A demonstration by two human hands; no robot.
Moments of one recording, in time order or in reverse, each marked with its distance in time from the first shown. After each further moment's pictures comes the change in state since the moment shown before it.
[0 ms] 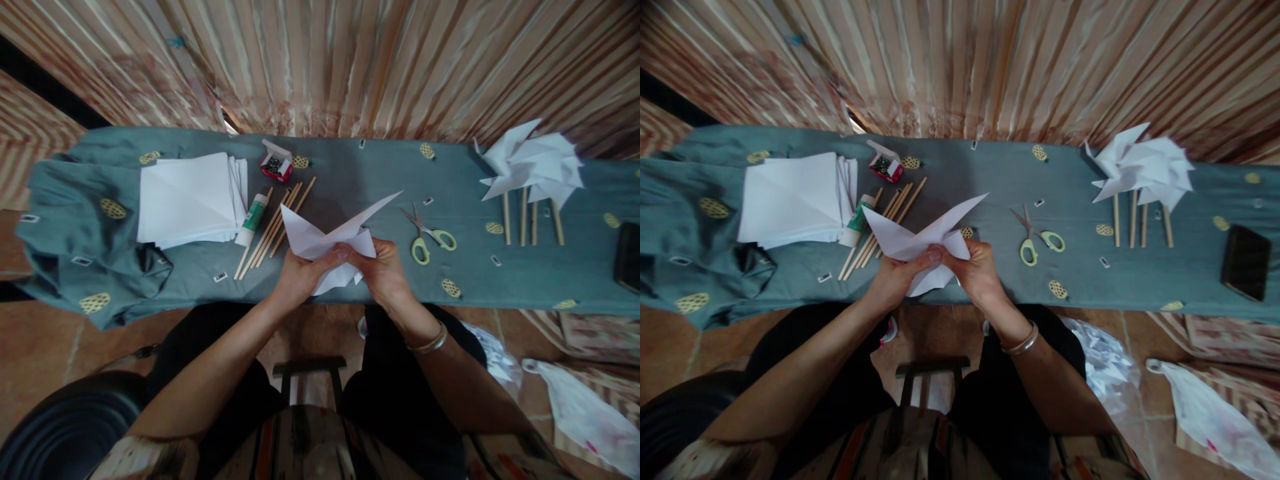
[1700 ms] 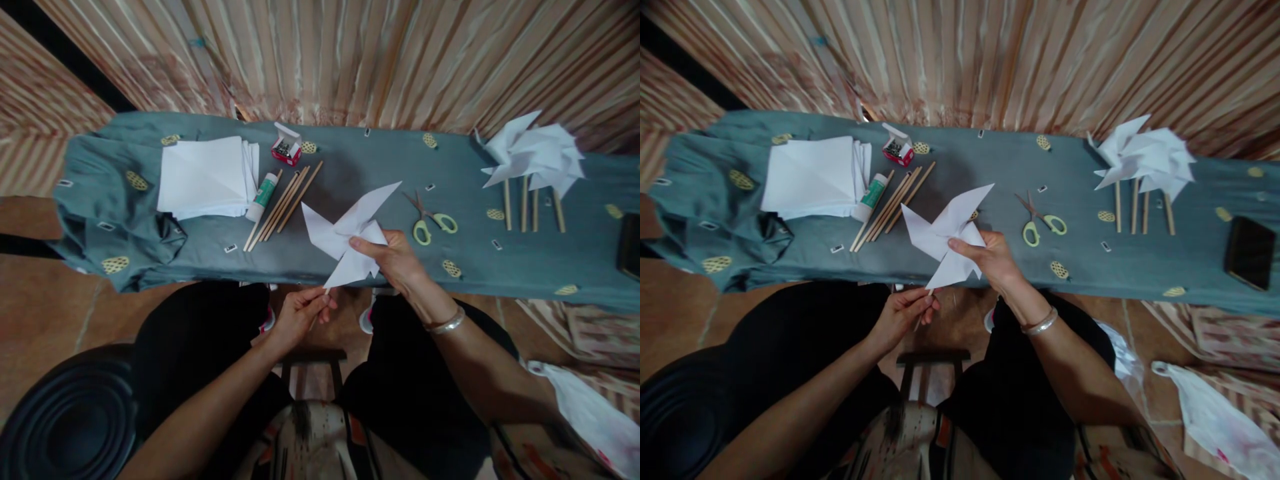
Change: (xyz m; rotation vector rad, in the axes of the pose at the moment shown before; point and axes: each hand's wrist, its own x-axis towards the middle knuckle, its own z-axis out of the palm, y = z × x) left_hand -0.093 -0.069 -0.032 -0.045 -0.166 -0.226; right_hand -0.020 0.012 -0.031 0.020 -0.086 0.145
